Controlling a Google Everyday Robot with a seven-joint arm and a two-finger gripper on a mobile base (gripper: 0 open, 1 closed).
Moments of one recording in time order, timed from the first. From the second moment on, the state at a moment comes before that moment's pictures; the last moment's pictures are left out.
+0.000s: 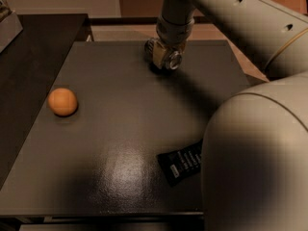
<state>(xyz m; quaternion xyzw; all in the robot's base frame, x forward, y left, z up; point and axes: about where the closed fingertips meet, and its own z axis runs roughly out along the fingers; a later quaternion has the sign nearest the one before) 0.689 -0.056 0.862 -0.31 0.94 0.02 0.12</state>
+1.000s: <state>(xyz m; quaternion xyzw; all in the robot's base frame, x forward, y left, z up) 0.648 -0.075 0.949 -0.36 0.91 -0.01 0.22</state>
